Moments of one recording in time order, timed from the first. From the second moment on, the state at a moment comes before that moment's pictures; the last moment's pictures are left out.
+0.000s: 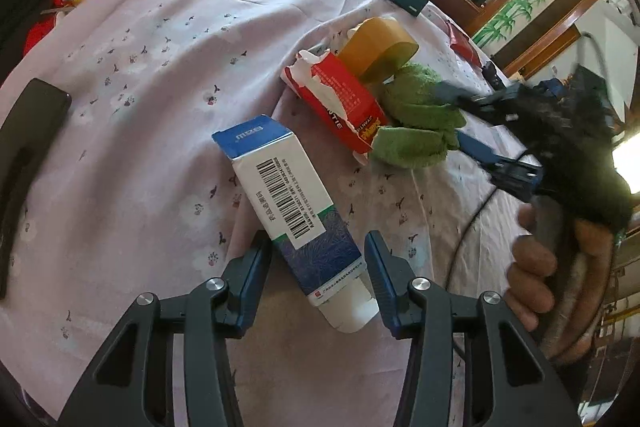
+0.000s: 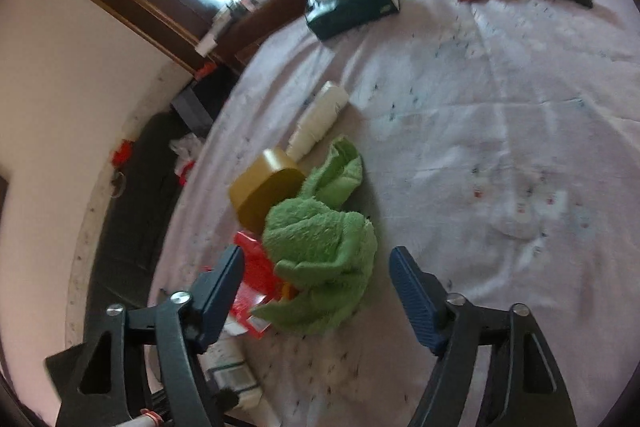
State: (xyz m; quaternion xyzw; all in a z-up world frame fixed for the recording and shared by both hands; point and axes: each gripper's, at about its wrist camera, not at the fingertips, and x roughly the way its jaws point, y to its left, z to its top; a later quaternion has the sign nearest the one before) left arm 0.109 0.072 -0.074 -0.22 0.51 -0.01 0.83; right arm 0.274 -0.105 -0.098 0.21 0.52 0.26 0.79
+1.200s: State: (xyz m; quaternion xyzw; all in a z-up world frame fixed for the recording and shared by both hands) left arm 0.031 -0.069 0.006 -0.13 0.44 -0.18 0.87; right arm -0.015 -0.312 0.057 0.24 0.25 0.13 0.93
